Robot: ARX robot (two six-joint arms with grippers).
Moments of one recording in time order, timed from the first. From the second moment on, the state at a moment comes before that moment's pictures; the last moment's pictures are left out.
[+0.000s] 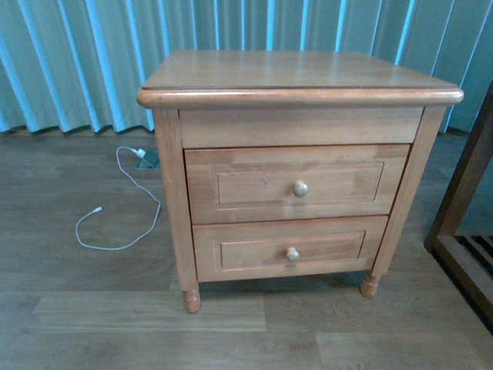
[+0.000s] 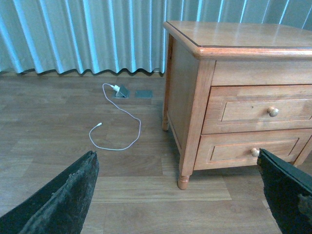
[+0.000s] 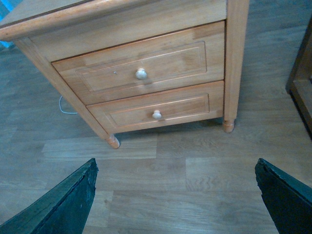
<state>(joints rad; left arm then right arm) 0.00 0.00 0.01 0.00 0.00 0.00 0.06 0.81 0.33 0.14 -0.15 0.21</state>
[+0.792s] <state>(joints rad) 0.00 0.00 0.01 0.00 0.00 0.00 0.00 0.37 0.07 0.29 0.00 0.01</state>
